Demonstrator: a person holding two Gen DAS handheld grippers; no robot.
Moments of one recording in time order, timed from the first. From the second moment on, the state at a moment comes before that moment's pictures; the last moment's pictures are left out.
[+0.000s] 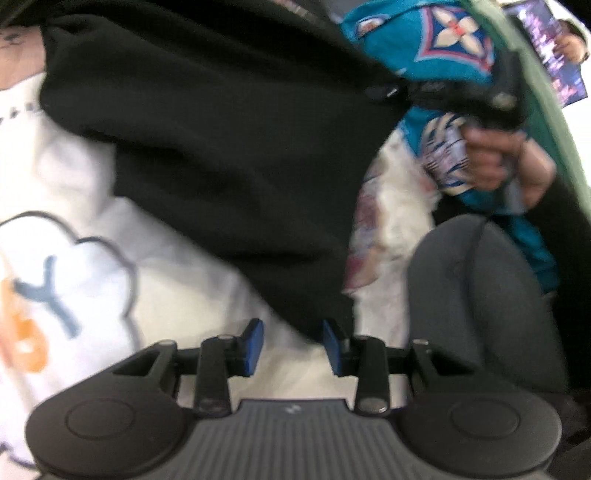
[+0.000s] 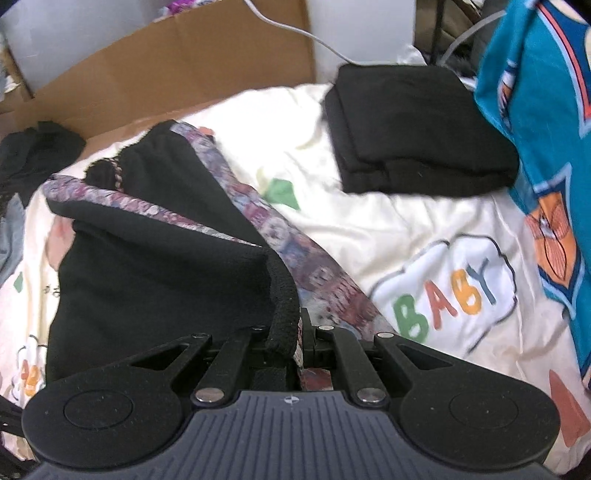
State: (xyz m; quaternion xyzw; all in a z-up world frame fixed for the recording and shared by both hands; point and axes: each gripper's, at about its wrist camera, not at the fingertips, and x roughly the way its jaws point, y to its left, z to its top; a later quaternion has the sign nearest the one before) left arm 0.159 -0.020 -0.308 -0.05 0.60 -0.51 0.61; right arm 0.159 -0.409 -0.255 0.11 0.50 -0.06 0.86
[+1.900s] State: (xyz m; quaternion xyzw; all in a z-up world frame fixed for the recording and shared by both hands) left arm 0.165 0.013 -0.301 -0.04 0.60 -0.48 0.63; right arm 0.114 -0.494 -0.310 0.27 0.57 -0.19 0.75
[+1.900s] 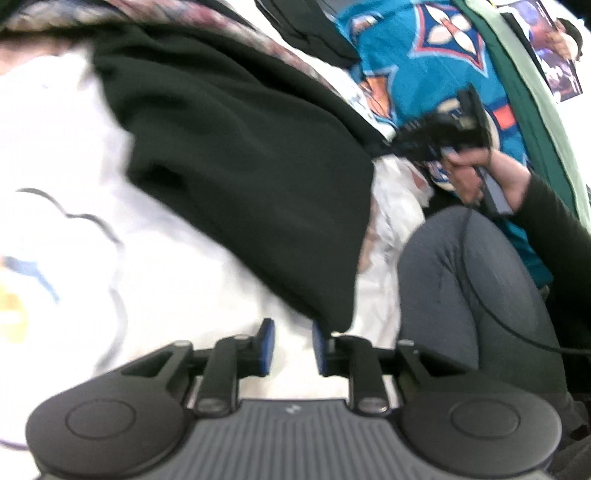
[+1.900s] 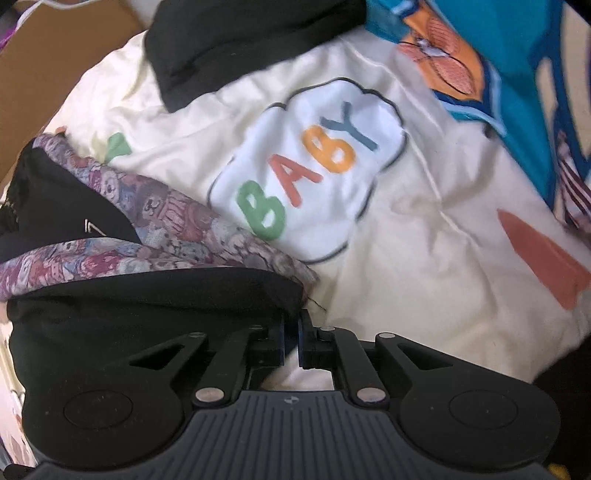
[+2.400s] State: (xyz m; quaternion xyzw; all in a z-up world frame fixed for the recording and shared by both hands) left arm 0.280 0.077 -0.248 -0.04 0.55 -0.34 0.76; right arm 0.101 -0.437 -0.260 0.23 0.48 -0.14 0.83
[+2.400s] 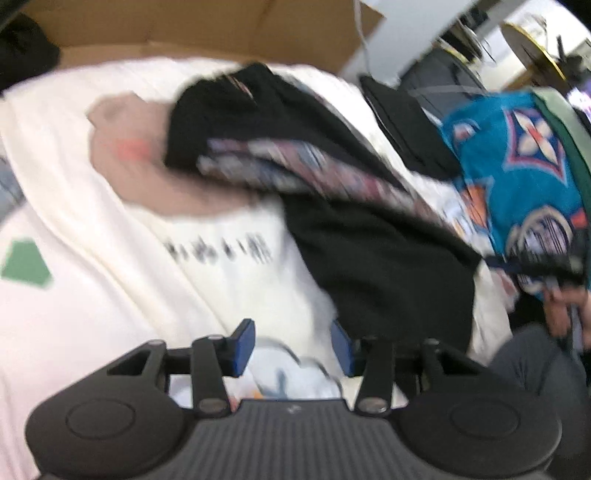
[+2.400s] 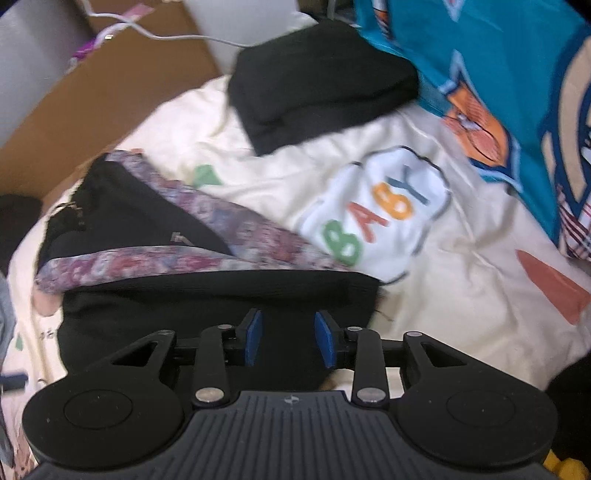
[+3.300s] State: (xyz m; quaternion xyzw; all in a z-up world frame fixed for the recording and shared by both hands) left arm 0.358 0.030 -0.296 -0.24 0.53 -0.18 0.79; right arm 0.155 -0.357 -0.269 0.15 0.35 0.06 0.92
